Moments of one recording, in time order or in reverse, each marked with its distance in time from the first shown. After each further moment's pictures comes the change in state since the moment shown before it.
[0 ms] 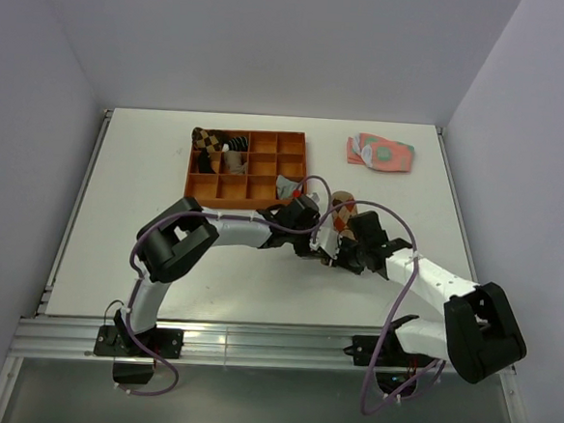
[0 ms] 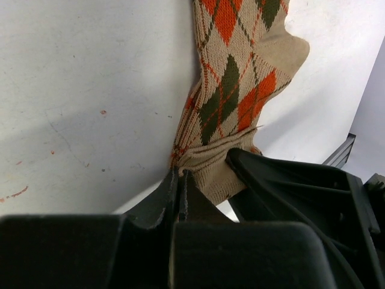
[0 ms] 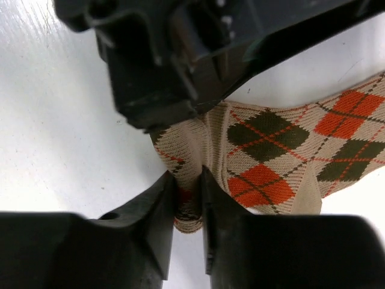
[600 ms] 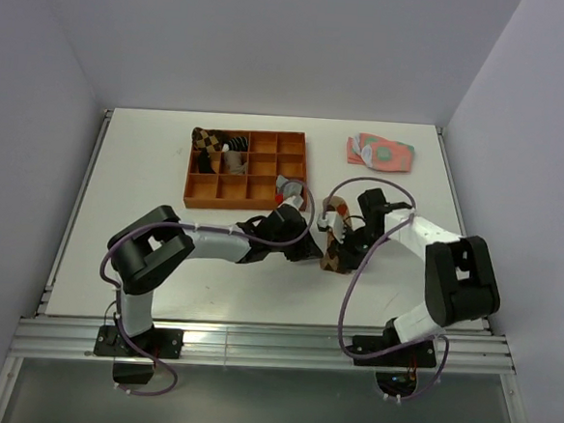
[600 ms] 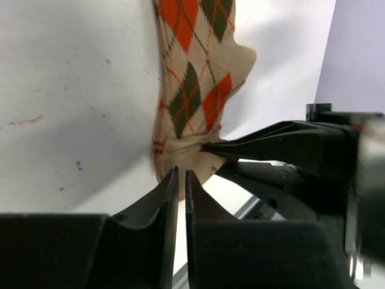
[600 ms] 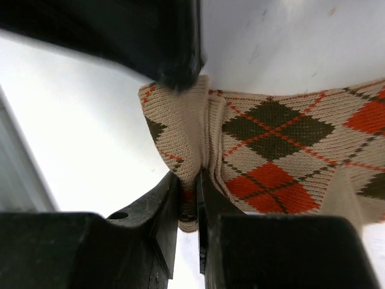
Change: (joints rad) left arm -0.015 -0.186 -0.261 0.230 -0.071 -0.106; right arm -0.178 0.288 0.282 -0.389 -0.312 -0.088
